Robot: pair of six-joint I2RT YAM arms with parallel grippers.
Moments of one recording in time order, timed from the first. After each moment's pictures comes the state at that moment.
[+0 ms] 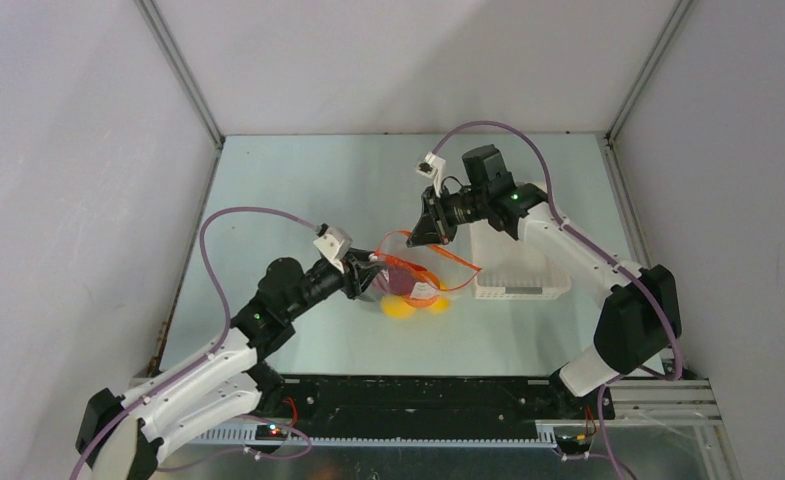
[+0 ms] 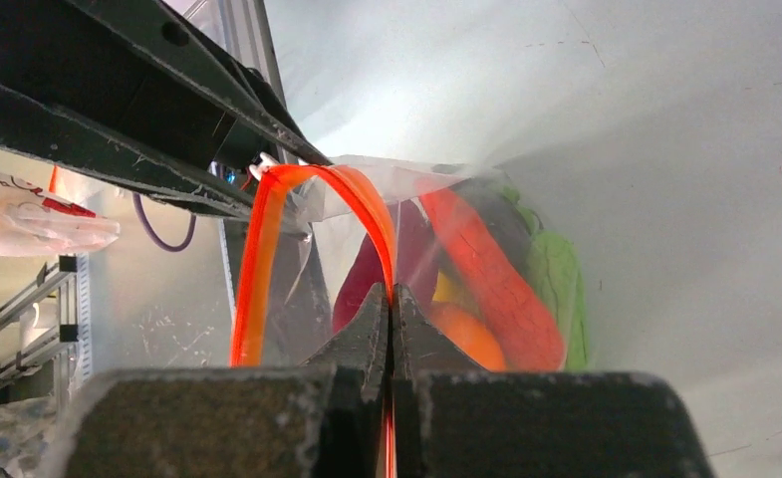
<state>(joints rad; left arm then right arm) -0.69 0.77 0.42 0.29 0.18 -0.12 0.54 1.55 1.32 -0.44 -0.87 0.02</state>
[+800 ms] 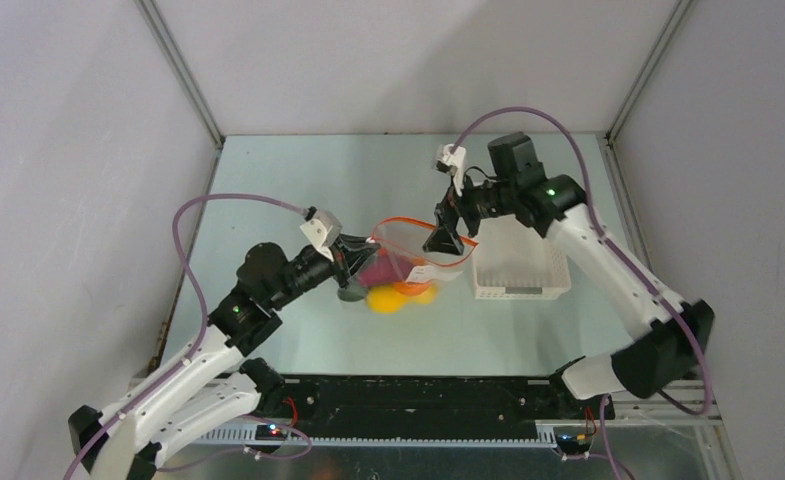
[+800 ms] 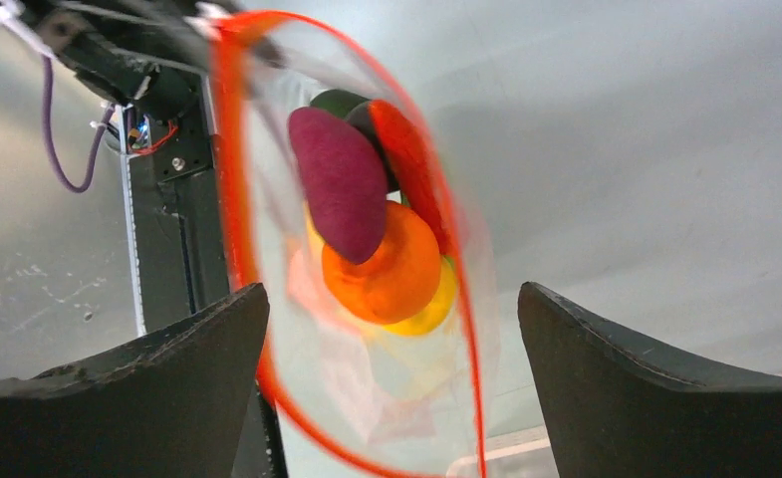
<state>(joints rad) -0.69 0.73 0.66 0.08 0.25 -0.08 0.52 1.40 1.45 -0.72 -0.76 -0.30</state>
